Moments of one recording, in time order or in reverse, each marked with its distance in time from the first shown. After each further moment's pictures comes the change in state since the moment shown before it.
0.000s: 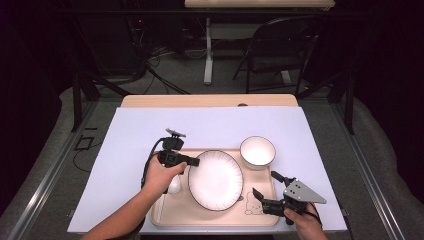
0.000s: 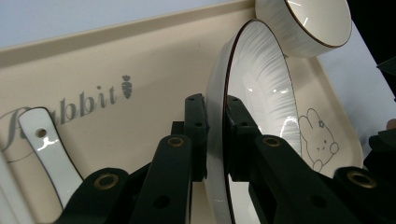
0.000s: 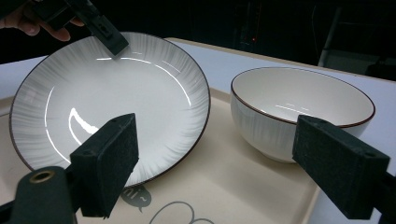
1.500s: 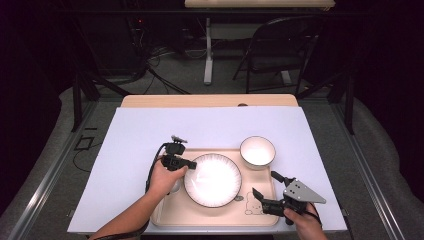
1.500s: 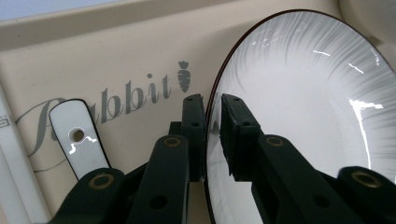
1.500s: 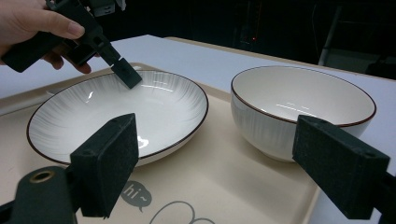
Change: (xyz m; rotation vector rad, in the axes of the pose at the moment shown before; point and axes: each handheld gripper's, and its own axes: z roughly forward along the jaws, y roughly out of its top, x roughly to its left) left arm 0.030 -0.010 0.040 0.027 0.140 -0.006; right arm 0.000 0.000 0.000 0.004 0.001 0.003
